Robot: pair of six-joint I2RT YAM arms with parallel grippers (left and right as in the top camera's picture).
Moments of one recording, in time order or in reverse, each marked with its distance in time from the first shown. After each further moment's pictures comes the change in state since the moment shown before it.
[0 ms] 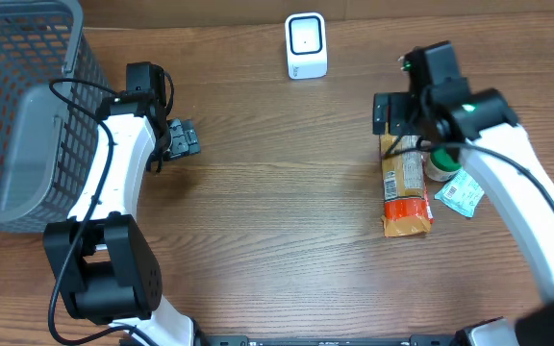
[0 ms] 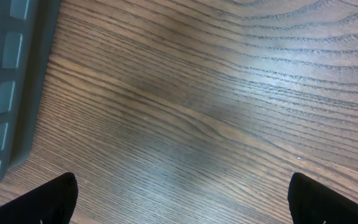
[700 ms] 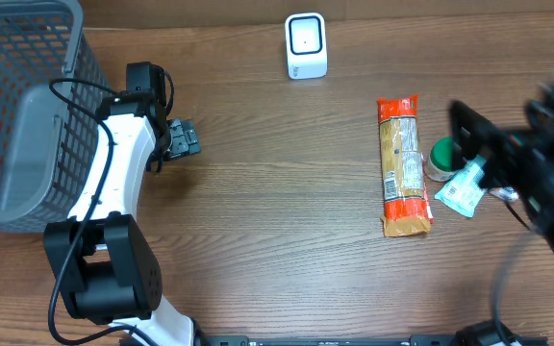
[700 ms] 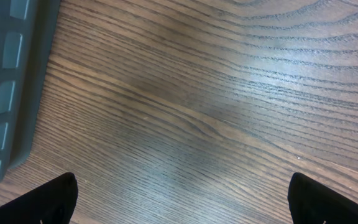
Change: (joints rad) left arm 0.000 0.000 0.000 0.000 0.000 0.000; right arm 0.000 -0.704 0.000 -0.003 0.008 0.000
